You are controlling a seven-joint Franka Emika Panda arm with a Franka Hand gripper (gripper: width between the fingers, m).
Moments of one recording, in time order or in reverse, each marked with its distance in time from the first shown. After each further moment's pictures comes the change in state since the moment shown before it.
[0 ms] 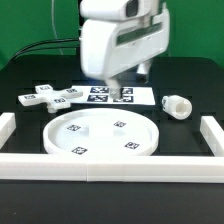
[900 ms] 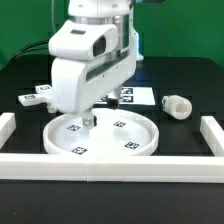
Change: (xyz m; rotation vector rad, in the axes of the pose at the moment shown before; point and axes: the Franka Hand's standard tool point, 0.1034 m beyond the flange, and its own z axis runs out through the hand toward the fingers) arm -0.018 0.026 0.041 0.026 0.002 -0.058
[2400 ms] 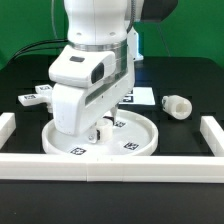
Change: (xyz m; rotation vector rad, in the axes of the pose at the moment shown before) arm -0.003 -0.007 0.024 0.032 -0.010 0.007
